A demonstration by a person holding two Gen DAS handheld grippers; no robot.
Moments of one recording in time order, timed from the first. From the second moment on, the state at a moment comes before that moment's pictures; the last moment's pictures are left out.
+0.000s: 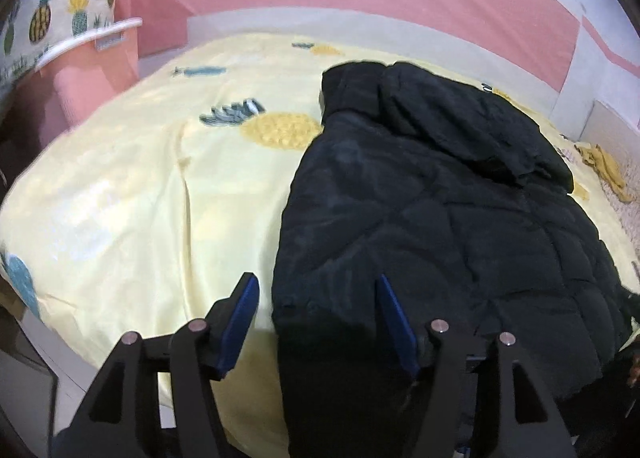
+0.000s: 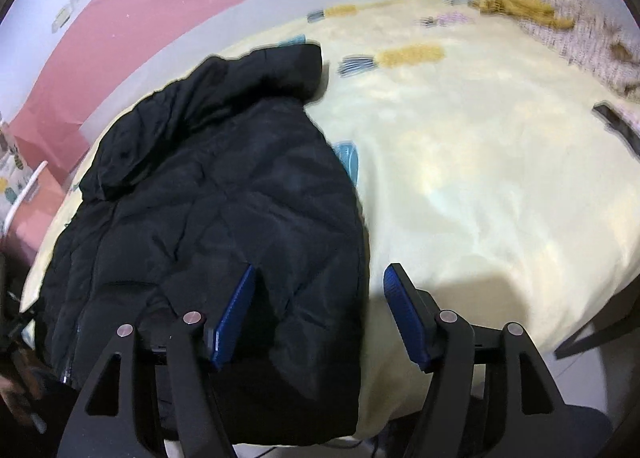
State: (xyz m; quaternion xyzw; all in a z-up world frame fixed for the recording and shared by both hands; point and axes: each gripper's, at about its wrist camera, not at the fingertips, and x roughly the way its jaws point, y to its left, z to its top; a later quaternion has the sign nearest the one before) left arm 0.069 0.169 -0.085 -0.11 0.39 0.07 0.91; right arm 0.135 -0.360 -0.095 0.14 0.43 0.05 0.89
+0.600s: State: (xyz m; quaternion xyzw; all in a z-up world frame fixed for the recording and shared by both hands) left arm 0.058 0.150 -0.106 -0.13 0.41 0.03 0.90; right arm 0.129 -0.352 -0.107 0.18 0.46 0.12 0.86
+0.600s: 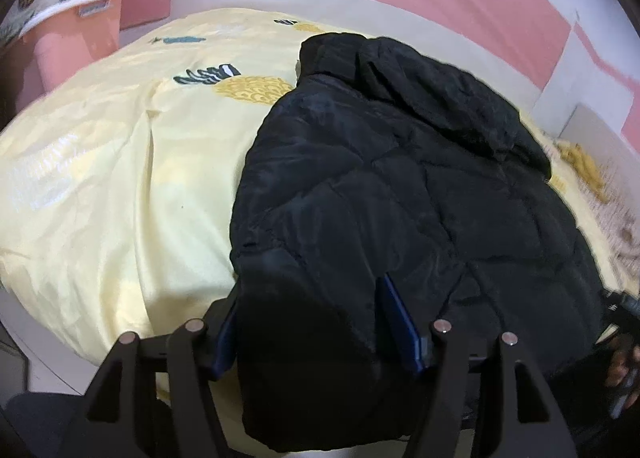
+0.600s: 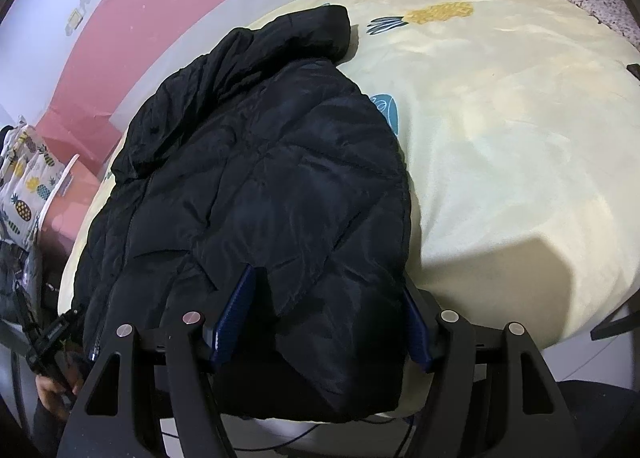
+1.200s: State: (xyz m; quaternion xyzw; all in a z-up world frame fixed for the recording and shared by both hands) left arm 0.048 0.172 -0.067 -0.17 0.38 -0.02 0.91; right arm 0.109 -0.352 -0.081 0.21 0.44 0.20 0.85
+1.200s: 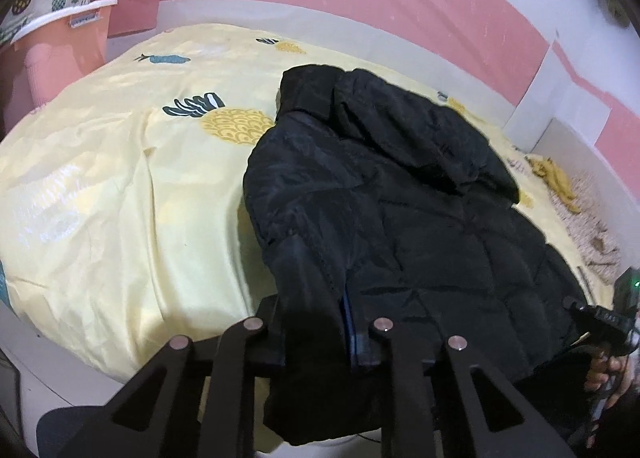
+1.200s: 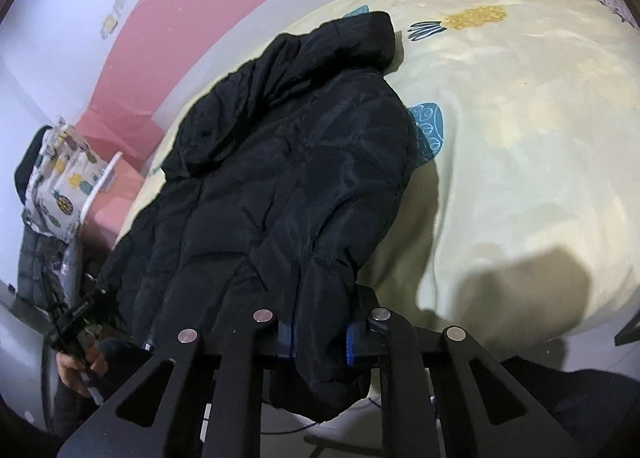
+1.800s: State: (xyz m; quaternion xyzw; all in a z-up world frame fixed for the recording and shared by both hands) left arm 0.041 0.209 0.037 -0.26 0.24 -0.09 0.93; right arm 0.098 -0.379 0.035 0.29 0.26 0.28 0.88
